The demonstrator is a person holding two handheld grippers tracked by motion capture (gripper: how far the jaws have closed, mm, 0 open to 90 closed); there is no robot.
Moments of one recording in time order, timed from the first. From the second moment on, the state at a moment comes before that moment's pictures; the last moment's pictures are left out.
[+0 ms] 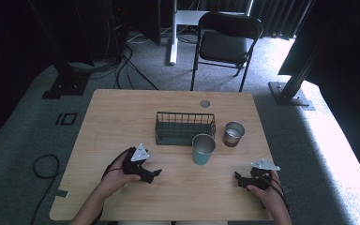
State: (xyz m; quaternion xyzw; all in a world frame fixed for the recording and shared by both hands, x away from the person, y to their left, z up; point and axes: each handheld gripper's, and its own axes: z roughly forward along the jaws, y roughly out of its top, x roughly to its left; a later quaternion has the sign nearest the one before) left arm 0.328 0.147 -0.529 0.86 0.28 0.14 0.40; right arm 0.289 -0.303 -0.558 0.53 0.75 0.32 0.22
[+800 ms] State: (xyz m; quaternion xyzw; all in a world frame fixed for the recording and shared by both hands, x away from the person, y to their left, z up) left arm 0.344 0.091 -0.527 0.86 0.23 0.13 0.43; right arm 0.289 -0.303 -0.558 0.53 0.75 0.32 0.22
